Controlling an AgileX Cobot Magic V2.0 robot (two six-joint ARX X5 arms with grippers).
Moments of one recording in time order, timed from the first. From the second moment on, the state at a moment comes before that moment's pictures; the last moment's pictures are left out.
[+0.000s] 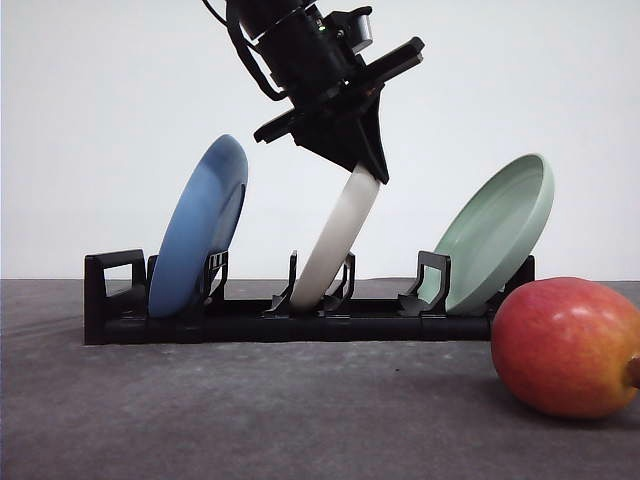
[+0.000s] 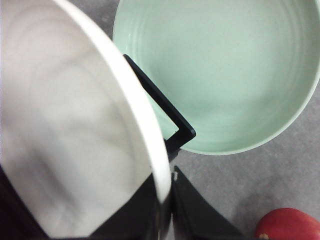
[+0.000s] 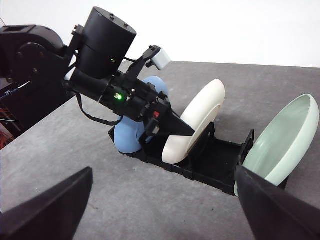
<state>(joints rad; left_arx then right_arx) -0.70 1.88 1.65 -0.57 0.16 -0.13 -0.03 0.57 0.91 -0.66 -0.76 0.09</state>
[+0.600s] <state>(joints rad) -0.82 1.42 1.65 -0.97 0.16 -0.15 -0.03 0.57 0.91 -0.70 -0.76 0.10</state>
